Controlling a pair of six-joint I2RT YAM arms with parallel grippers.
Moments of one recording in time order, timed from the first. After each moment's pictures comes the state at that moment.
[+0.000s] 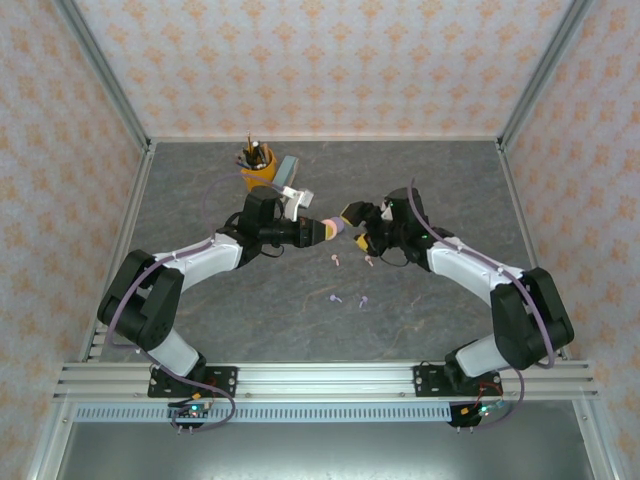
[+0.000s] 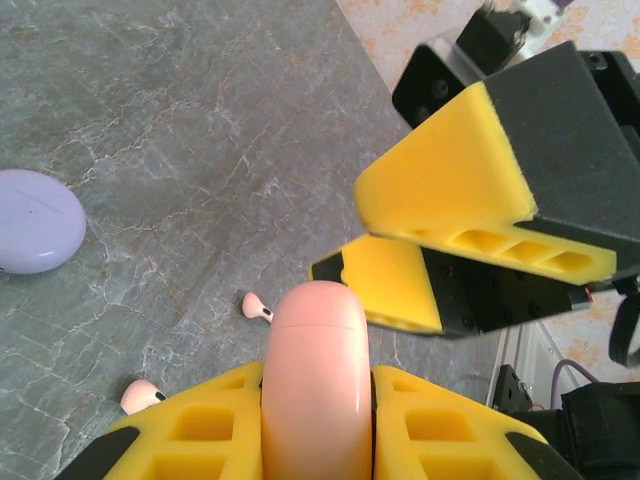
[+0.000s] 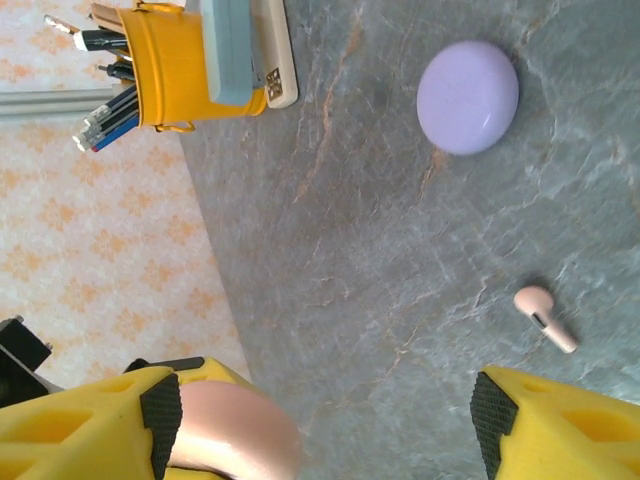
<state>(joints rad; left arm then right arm) -0.44 1.60 0.89 0.19 0.69 -0.49 0.46 1.45 0.84 -0.01 -0.44 1.28</state>
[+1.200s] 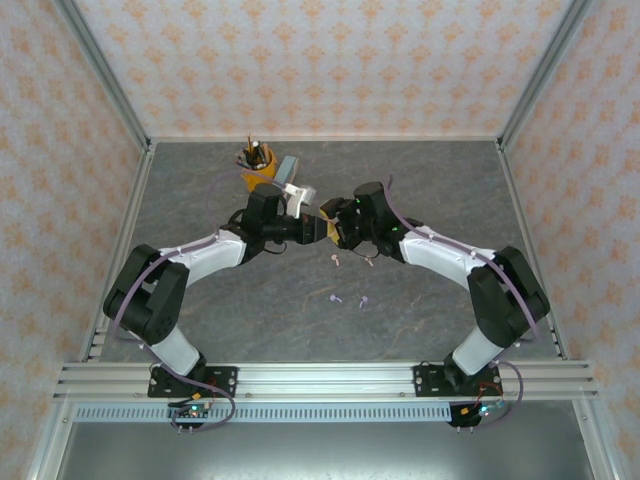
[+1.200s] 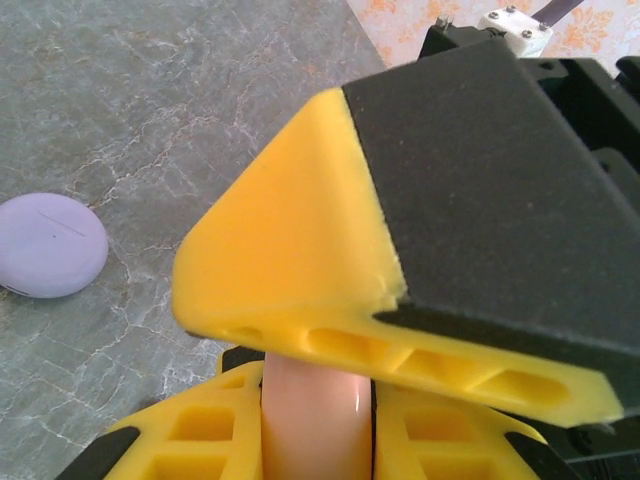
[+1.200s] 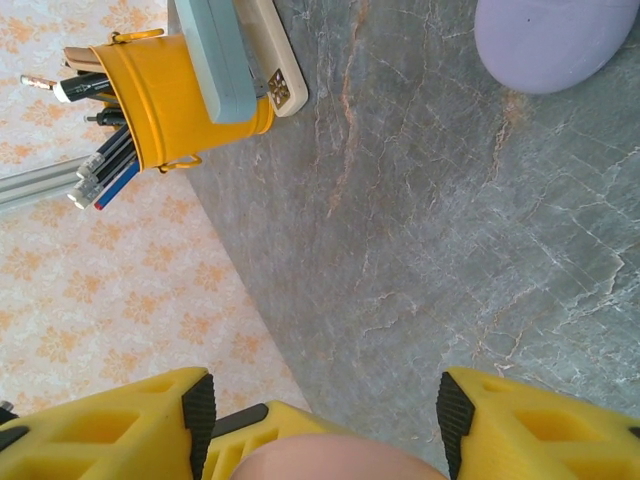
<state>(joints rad) -0.44 1.64 0.92 0.19 0.66 -0.48 0.60 1.61 1.01 -0.01 -0.28 1.55</state>
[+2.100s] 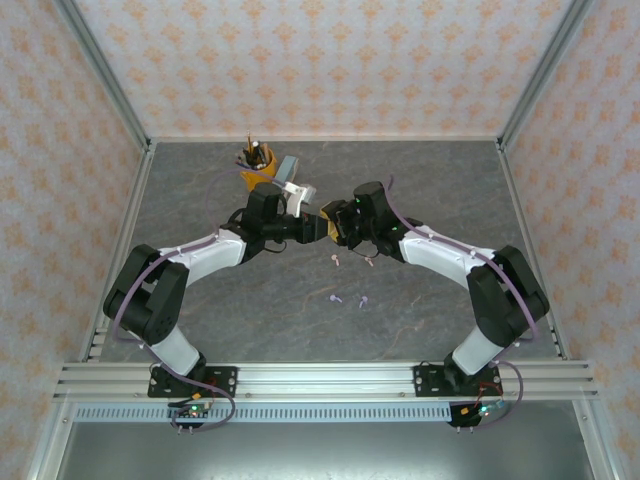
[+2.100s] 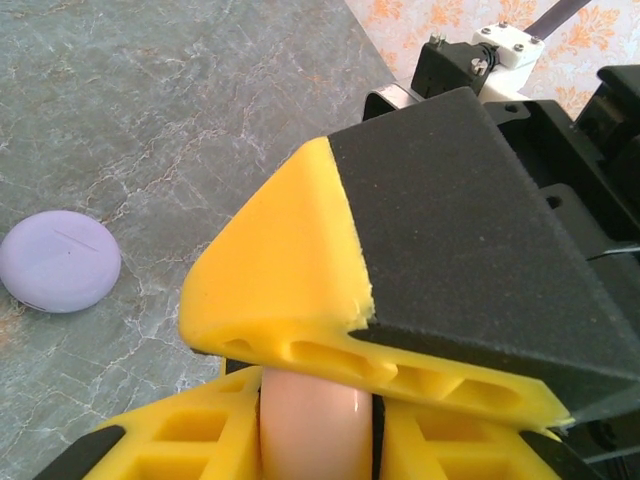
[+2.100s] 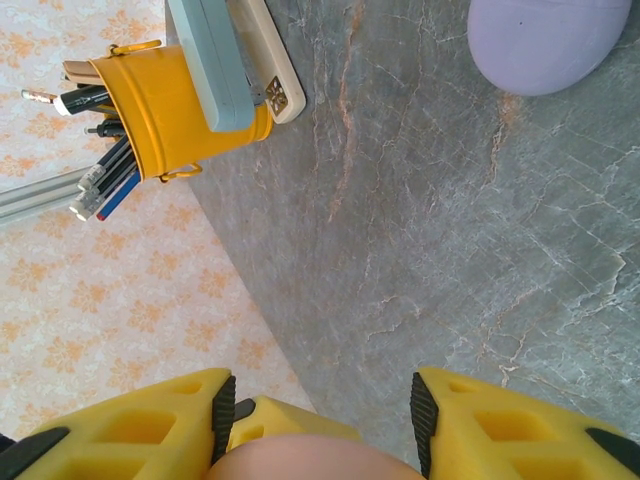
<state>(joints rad) -0.44 1.64 0.93 0.19 0.65 -0.45 0.60 1.61 1.01 -0.01 -0.27 1.58</state>
